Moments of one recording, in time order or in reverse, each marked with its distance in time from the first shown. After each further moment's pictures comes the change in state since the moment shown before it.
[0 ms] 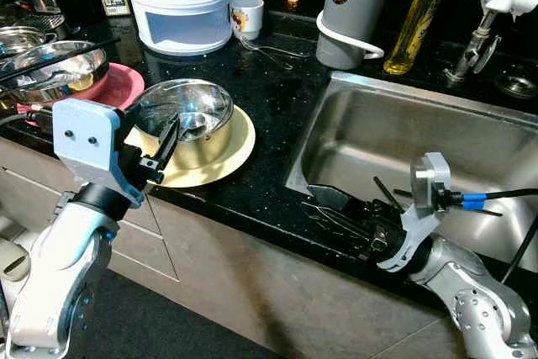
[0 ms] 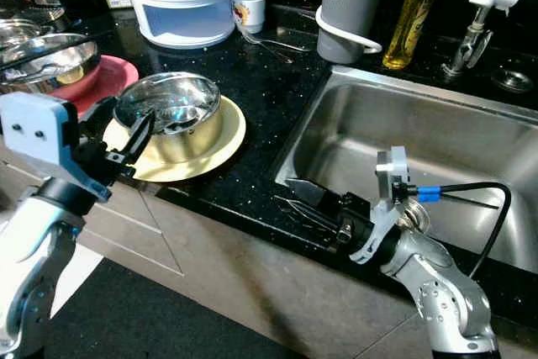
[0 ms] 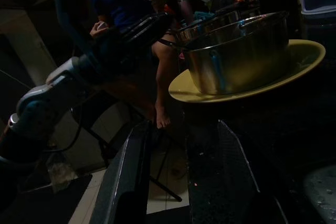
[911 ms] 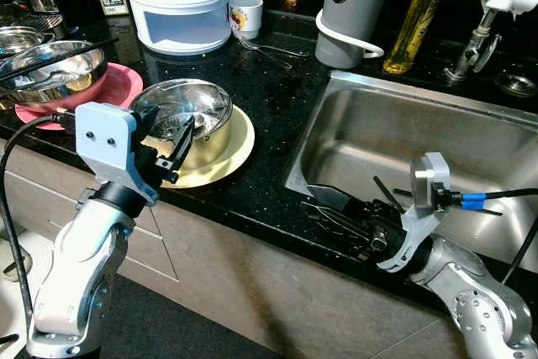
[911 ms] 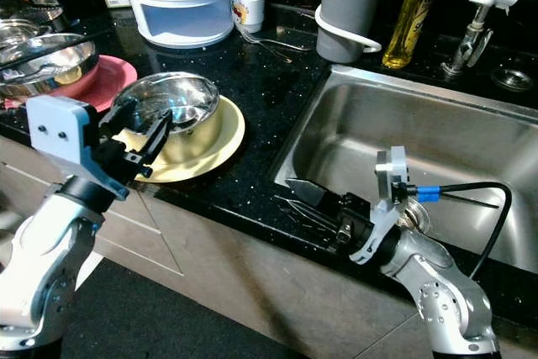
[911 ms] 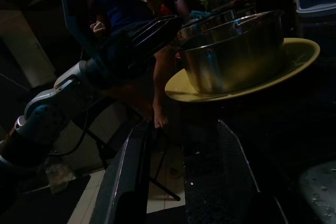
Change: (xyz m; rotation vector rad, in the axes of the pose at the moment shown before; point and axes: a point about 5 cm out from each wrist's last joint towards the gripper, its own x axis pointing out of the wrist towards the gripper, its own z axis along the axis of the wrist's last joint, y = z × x) left arm 0.008 -0.008 -0.008 -0.030 -0.017 -0.049; right arm 0.000 0.001 0.000 0.000 0.003 -0.012
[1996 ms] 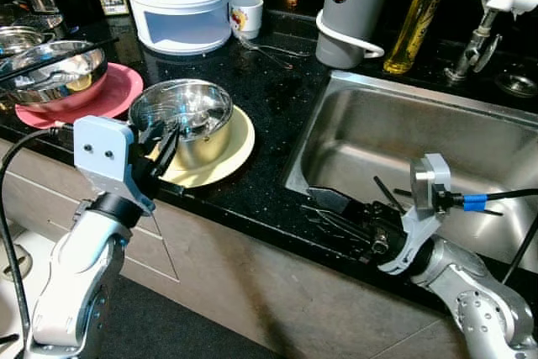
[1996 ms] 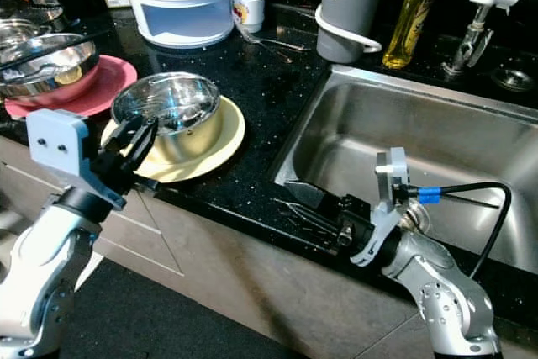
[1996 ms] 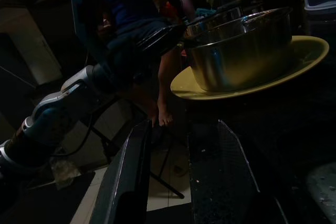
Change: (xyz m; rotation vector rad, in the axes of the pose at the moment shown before) left arm -0.008 0.003 -0.007 0.012 0.017 0.018; right arm -0.001 0.002 0.000 0.004 0.009 0.022
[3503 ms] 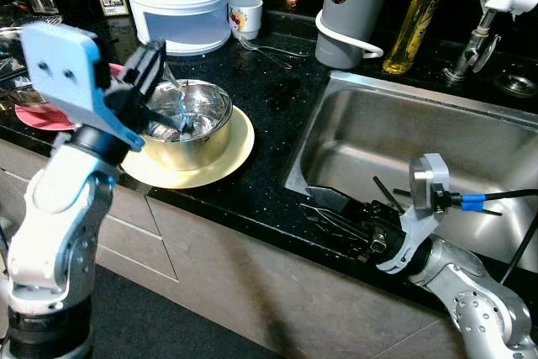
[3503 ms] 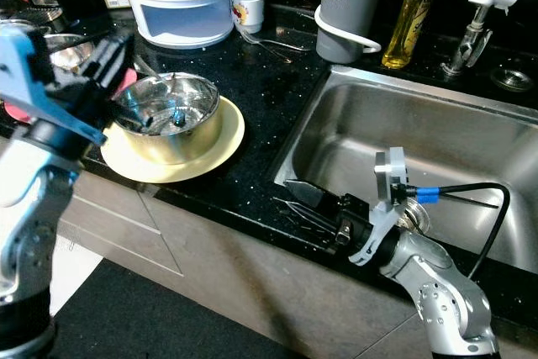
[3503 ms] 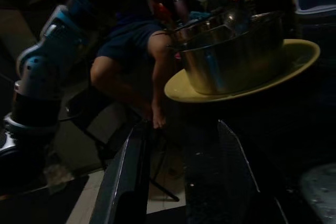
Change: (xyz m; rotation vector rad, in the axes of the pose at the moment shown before) left arm 0.042 0.009 0.079 -0.003 -0.257 -0.035; right arm 0.003 -0.002 0.000 -0.012 -0.012 -0.030
